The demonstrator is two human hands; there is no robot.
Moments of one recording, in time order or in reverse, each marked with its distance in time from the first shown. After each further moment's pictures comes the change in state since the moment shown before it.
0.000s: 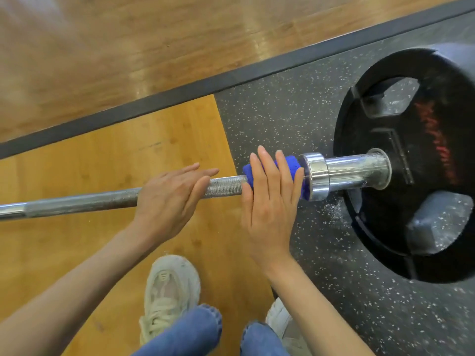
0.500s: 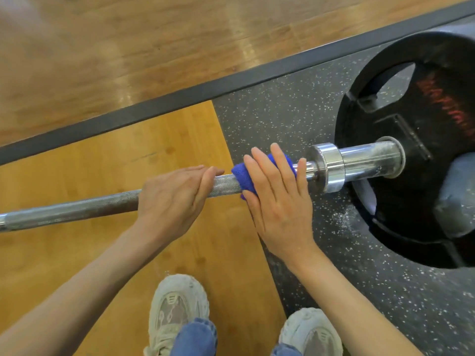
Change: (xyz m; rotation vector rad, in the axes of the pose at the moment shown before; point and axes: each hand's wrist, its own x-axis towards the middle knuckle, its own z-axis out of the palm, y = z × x) left_hand 0.031 -0.009 -0.008 0.095 0.016 0.025; right_hand 0.032 0.021 0.009 -0.173 -0.042 -0.285
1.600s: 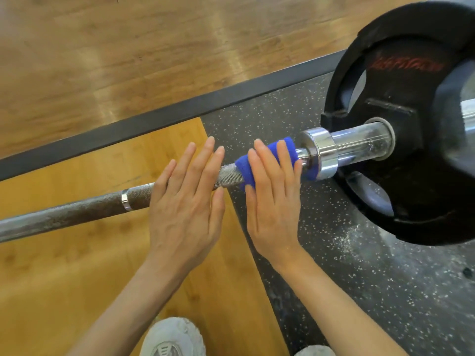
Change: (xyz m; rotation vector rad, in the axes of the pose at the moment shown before) left_hand 0.033 0.013 0.022 0.057 0.164 0.005; right_hand 0.041 0.006 0.042 0.172 0.159 0.127
